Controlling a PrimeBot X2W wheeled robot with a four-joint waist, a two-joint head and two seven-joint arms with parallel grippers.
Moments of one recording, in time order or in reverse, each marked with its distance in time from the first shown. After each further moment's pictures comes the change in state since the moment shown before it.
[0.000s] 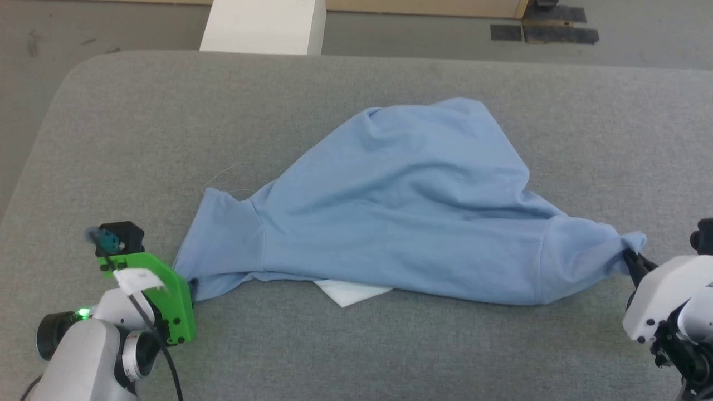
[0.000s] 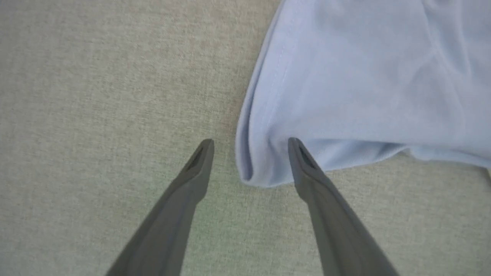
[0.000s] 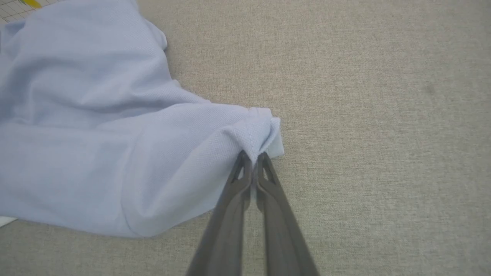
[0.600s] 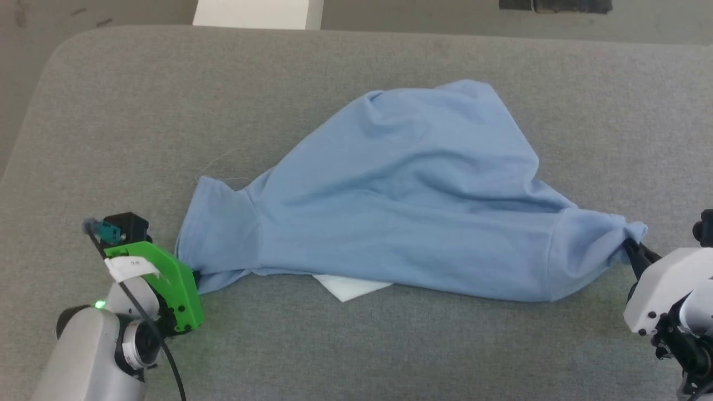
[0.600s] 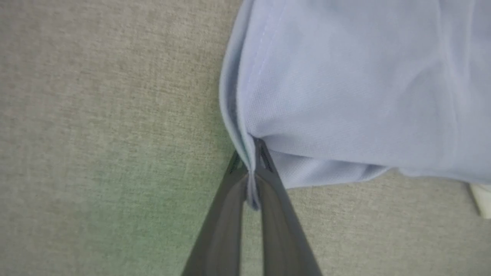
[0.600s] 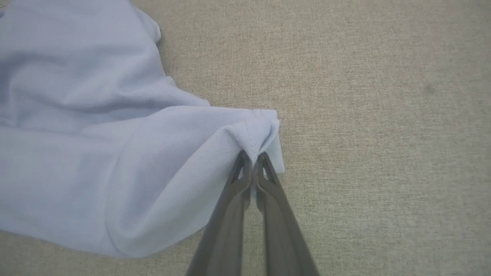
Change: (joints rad) left arm -0.051 -0.035 0.002 0.068 -0.122 -0.072 0.020; right arm -0.022 0.000 0.003 -0.013 0.000 0.000 -0.001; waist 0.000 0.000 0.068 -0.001
